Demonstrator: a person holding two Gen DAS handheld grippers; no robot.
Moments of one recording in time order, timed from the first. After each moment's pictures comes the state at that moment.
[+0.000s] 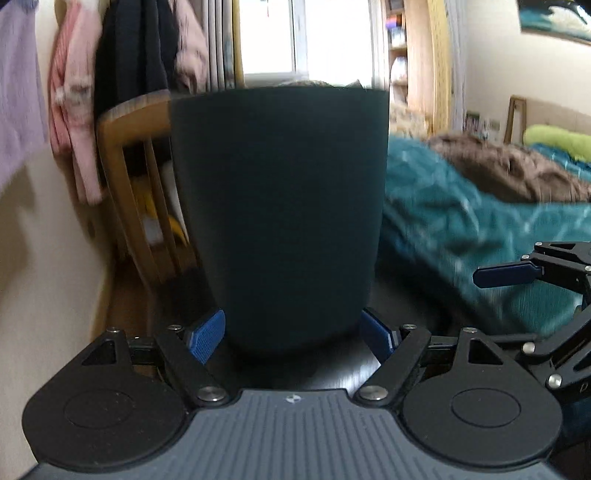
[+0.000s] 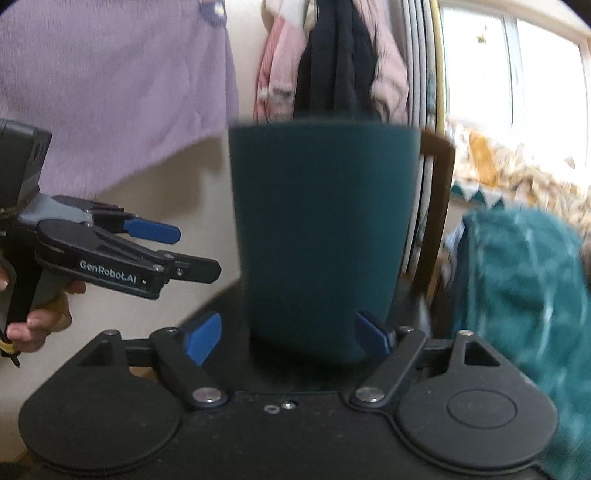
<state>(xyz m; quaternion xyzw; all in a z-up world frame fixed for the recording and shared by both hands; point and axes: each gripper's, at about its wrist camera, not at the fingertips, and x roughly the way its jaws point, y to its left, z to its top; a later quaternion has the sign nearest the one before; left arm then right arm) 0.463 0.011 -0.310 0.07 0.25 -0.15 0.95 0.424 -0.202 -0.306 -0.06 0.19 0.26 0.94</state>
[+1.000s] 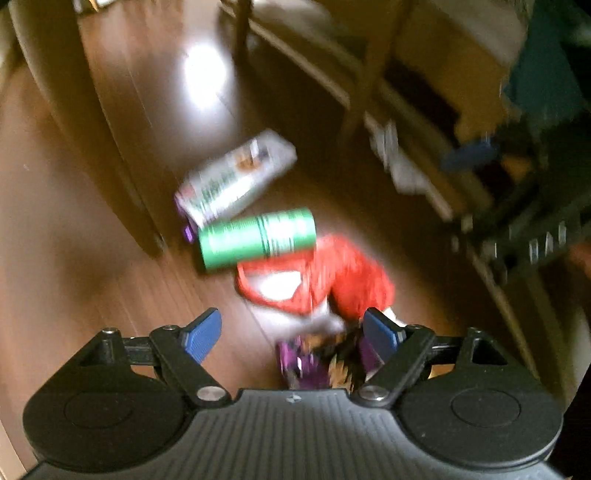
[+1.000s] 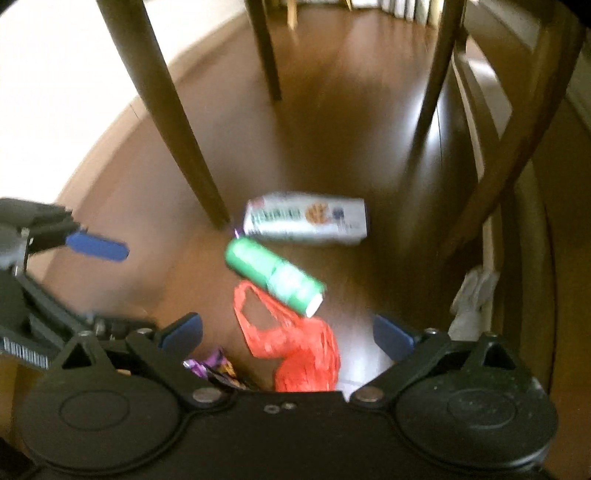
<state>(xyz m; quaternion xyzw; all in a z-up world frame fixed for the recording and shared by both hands) 0.438 0.035 -0.696 0.09 0.55 -0.25 0.79 0.457 -0.152 -0.641 -0.07 0.52 0.19 0.83</state>
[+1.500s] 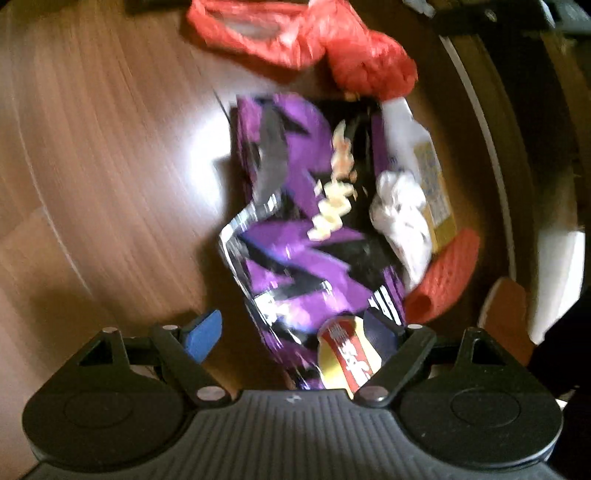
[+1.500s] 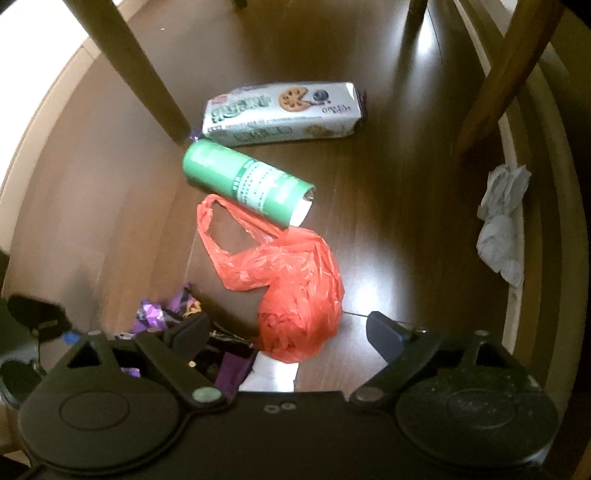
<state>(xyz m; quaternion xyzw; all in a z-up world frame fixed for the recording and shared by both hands) 0.387 0.075 -0.848 0.01 0.73 -0.31 0.61 0.460 -0.154 -0.733 -0.05 0.61 0.15 0.77</state>
